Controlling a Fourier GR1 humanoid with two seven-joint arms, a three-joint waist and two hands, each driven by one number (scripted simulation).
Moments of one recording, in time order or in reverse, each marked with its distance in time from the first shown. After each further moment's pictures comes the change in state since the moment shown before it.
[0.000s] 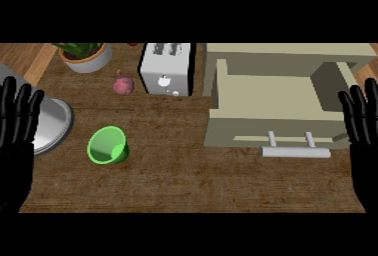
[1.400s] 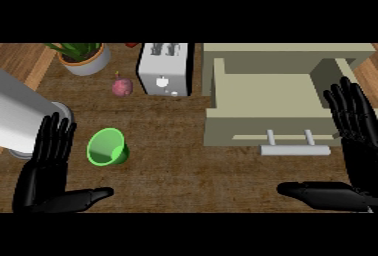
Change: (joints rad) left arm 0.153 -0.072 0.026 0.306 0.148 -0.045 -0.163; right arm -0.028 -0.034 -0.019 0.085 0.054 0.103 -0.019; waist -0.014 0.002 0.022
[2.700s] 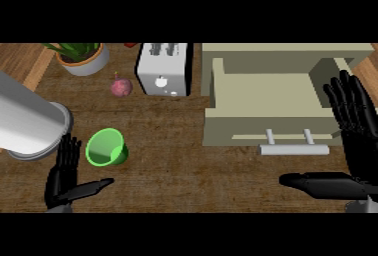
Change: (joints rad) left arm -0.293 0.121 0.222 1.059 -0.045 -0.099 -0.629; right arm -0.051 0.010 -0.048 0.053 -0.004 0.045 -0.008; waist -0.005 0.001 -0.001
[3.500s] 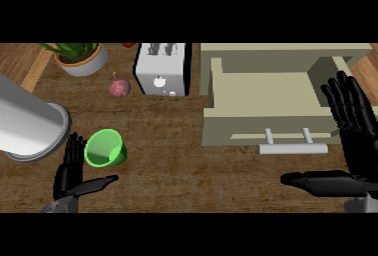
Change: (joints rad) left arm -0.226 0.069 0.036 0.493 -0.031 -0.014 -0.253; right arm -0.004 0.001 -0.020 0.036 -0.009 0.036 -0.031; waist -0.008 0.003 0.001
